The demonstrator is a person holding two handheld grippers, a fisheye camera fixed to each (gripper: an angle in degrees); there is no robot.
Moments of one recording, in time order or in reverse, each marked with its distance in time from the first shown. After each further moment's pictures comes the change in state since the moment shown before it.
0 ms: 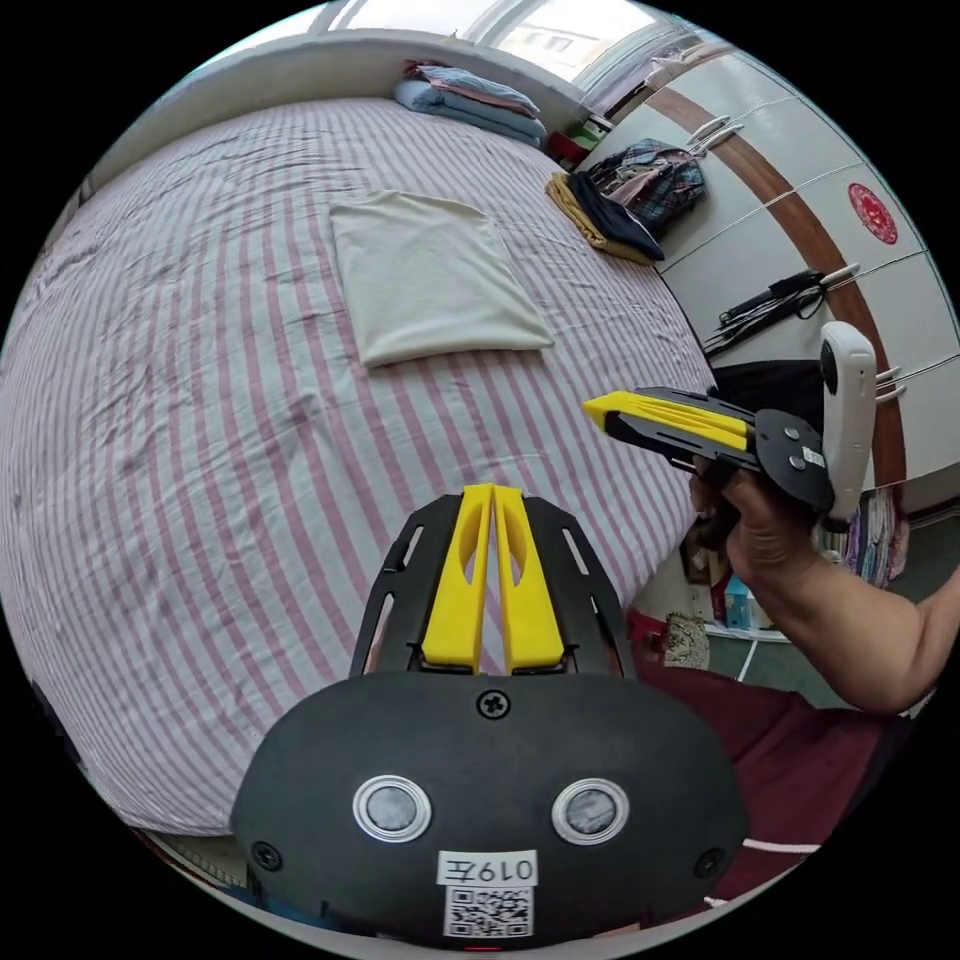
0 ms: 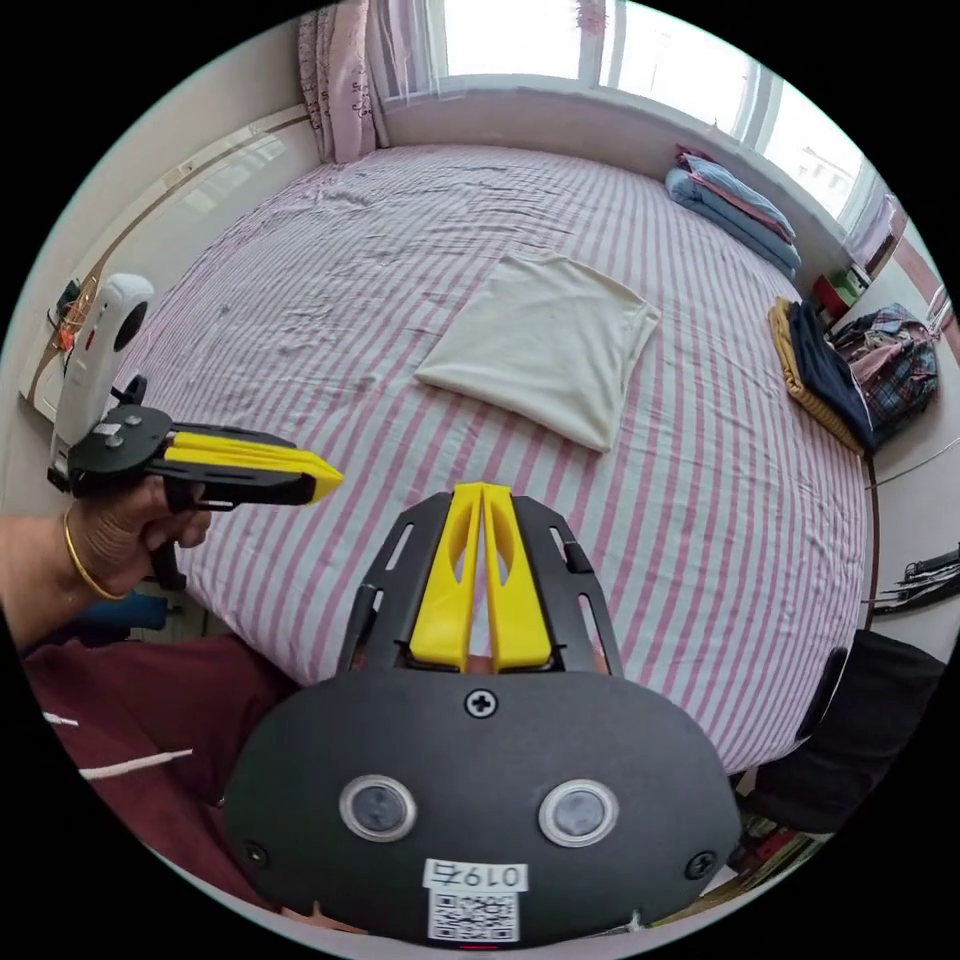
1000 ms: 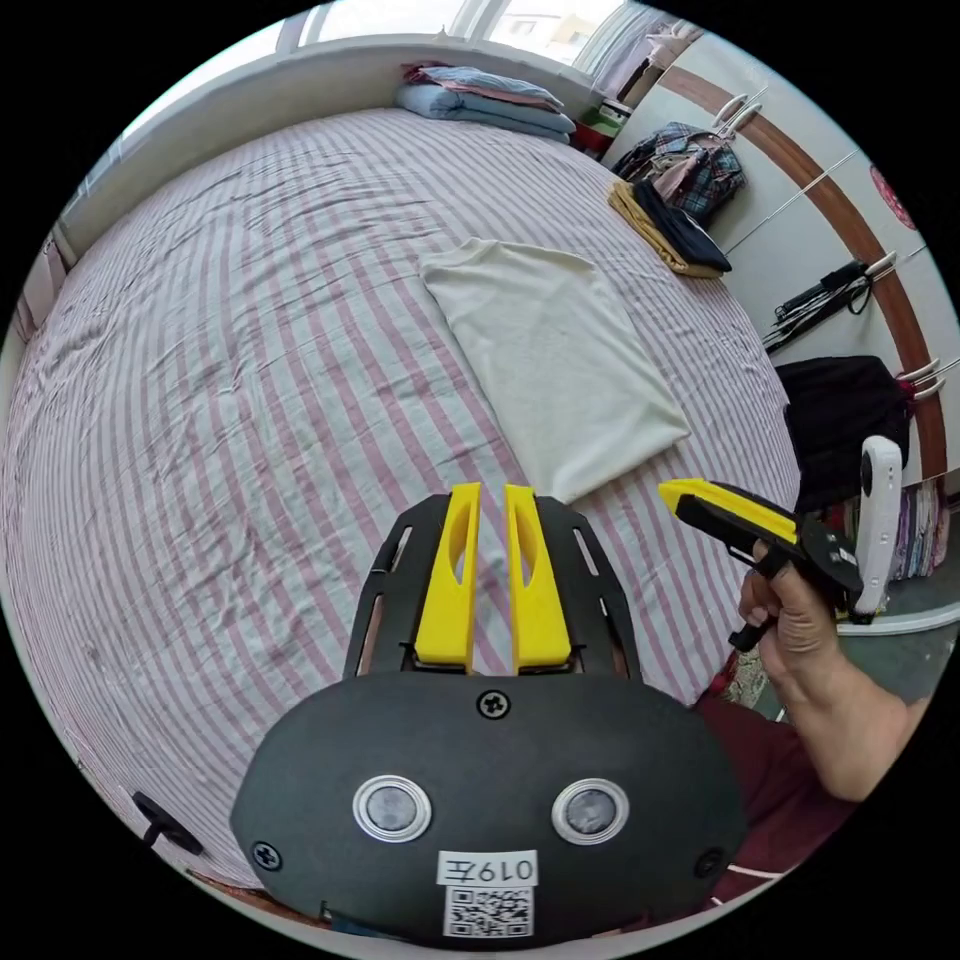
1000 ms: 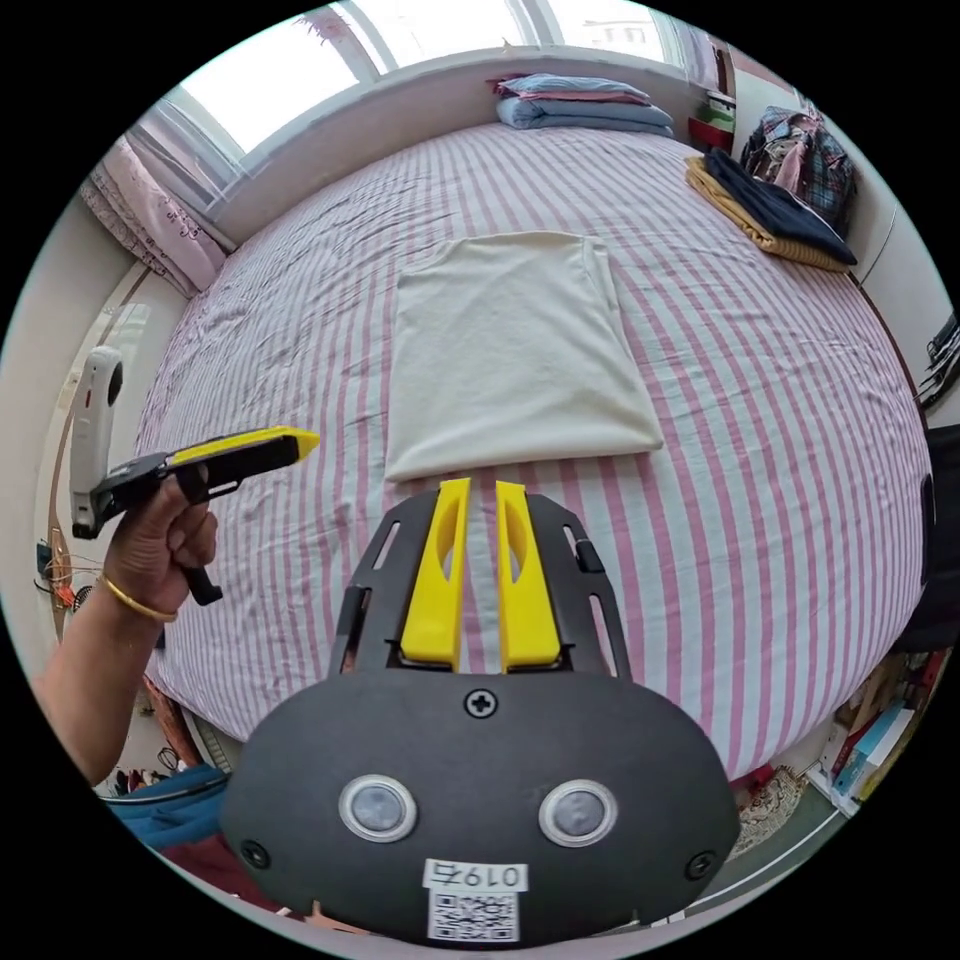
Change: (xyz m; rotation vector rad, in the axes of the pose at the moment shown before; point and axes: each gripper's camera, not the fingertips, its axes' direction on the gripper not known) left arm -0.097 -0.179 -0.050 -0.017 -0.124 0.083; right arm 0.023 -0.068 0.172 0.043 -0.096 0.519
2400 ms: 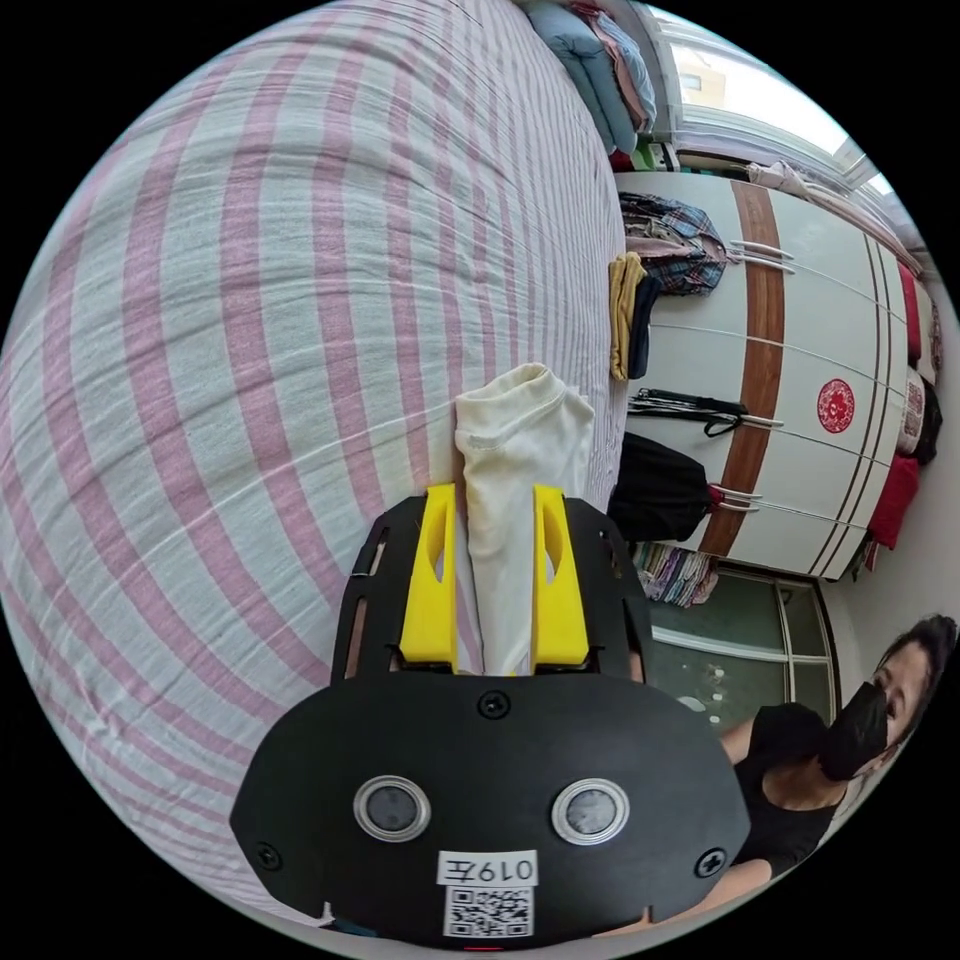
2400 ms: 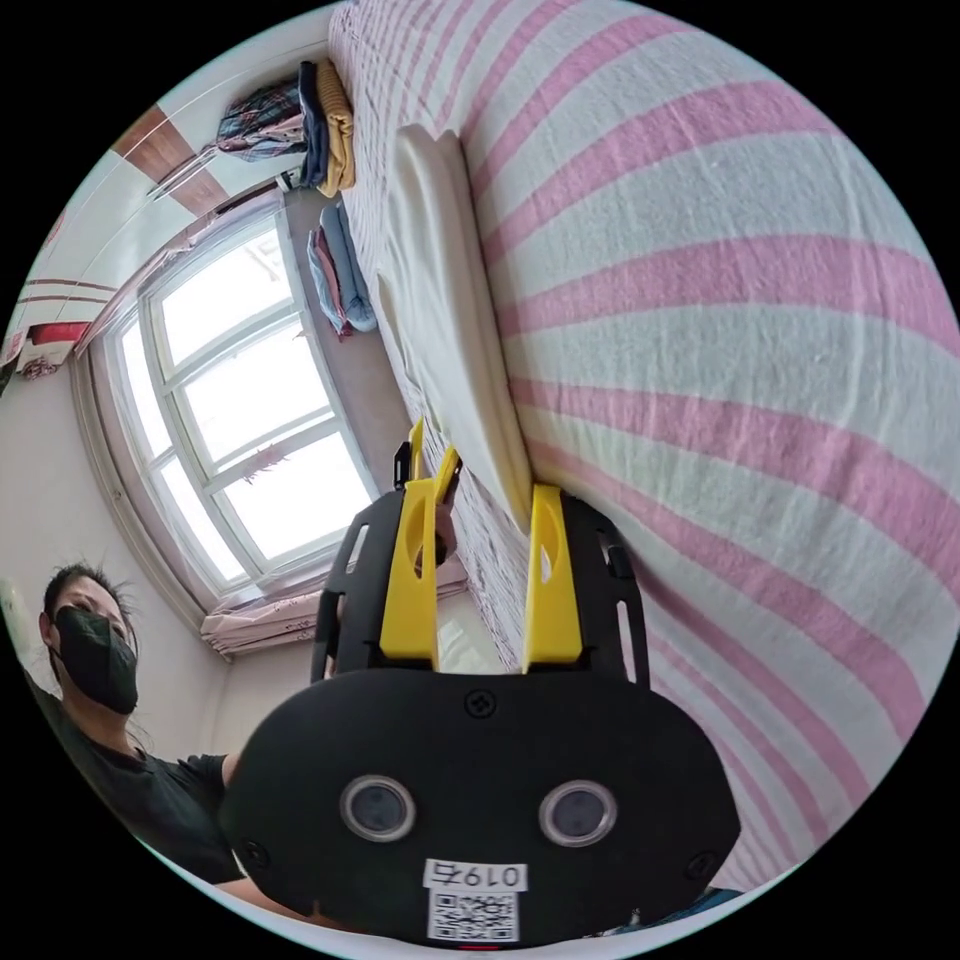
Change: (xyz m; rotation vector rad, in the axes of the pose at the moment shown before) left arm -0.230 -0.307 0.001 -0.255 0.731 -0.212; right arm 0.133 0.021 0.232 0.326 -1.049 1.086
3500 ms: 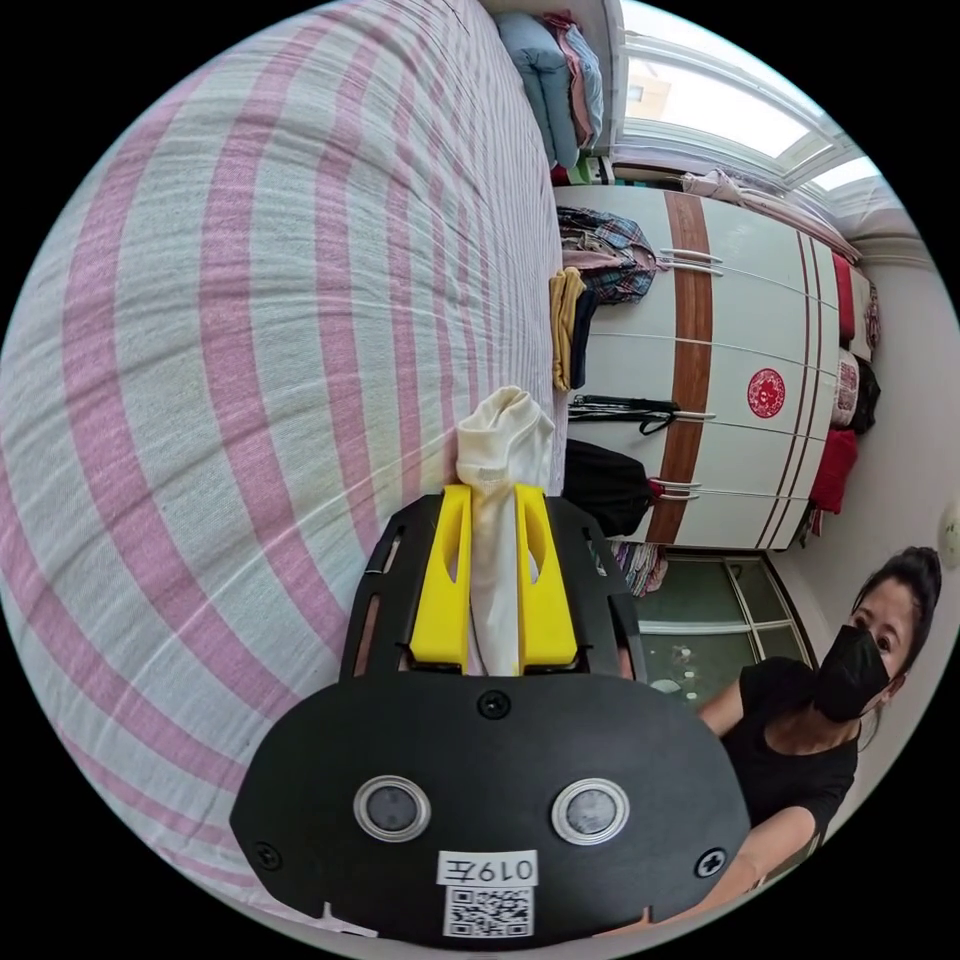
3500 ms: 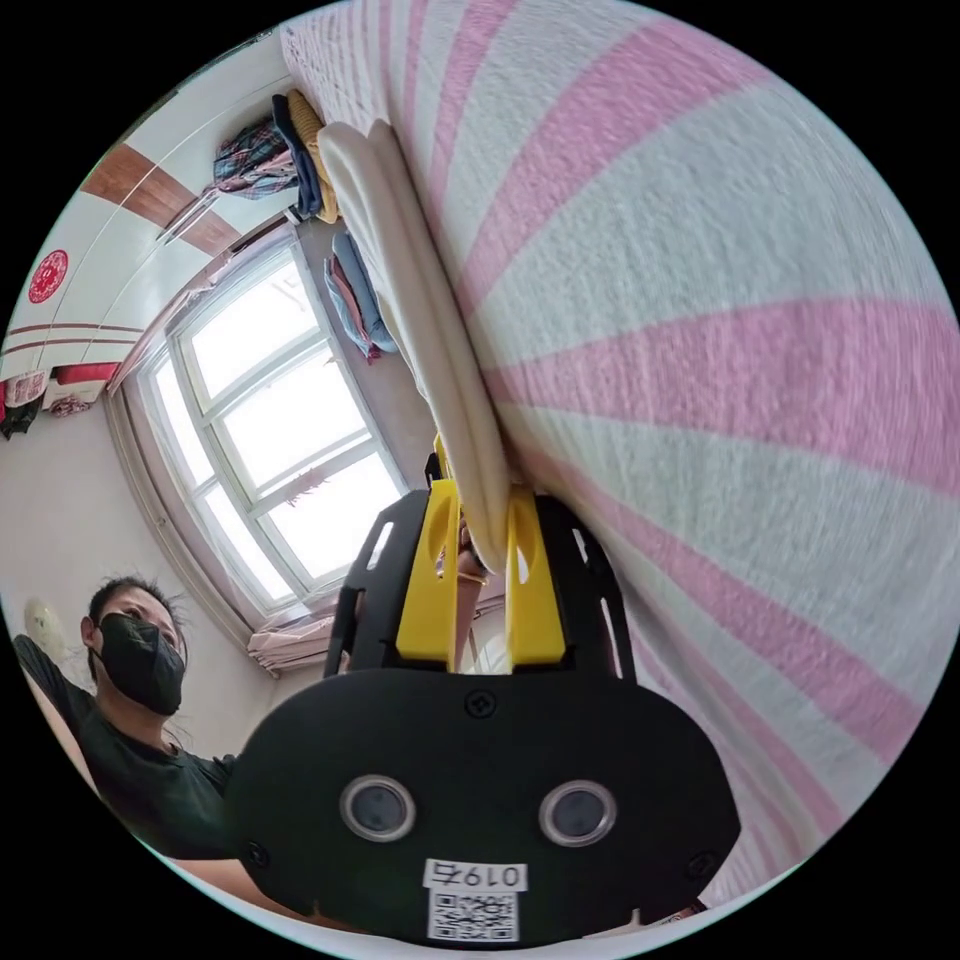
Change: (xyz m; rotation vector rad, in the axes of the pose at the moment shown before) left arm -0.040 -0.006 -0.001 0.054 0.207 0.079; right arm 0.015 -0.026 0.000 0.023 -0.139 0.056
